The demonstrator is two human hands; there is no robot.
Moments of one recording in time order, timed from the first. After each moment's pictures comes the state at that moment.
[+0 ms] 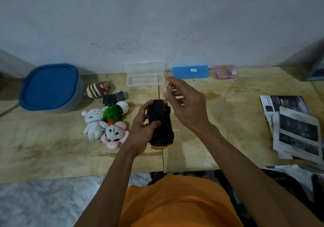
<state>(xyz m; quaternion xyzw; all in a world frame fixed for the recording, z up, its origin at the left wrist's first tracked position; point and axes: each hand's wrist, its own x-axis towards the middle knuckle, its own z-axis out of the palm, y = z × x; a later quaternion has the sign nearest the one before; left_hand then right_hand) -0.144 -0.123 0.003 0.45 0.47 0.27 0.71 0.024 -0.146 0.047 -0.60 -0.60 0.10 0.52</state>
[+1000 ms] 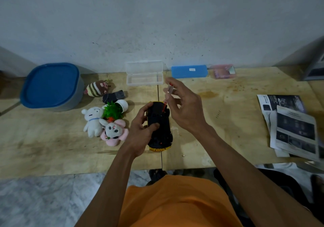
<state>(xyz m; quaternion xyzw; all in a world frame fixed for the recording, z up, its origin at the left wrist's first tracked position) -0.151 -0.137 -0.002 0.45 0.46 0.27 0.72 0.017 -0.159 0.041 -0.60 -0.58 0.12 0.53</state>
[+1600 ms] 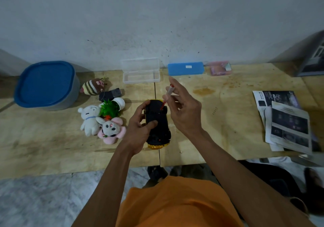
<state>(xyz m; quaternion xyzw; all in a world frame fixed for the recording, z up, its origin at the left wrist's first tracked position) -0.155 -0.135 -0.005 0.45 0.46 0.28 0.71 0.007 -0.171 0.032 -0.59 -0.55 0.09 0.58</state>
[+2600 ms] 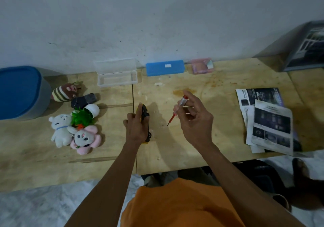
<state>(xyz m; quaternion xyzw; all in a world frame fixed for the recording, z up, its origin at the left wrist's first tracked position) -0.052 -0.122 -0.095 0.74 0.58 0.10 0.32 0.108 -0.222 0.017 -0.67 -0.39 0.18 0.60</state>
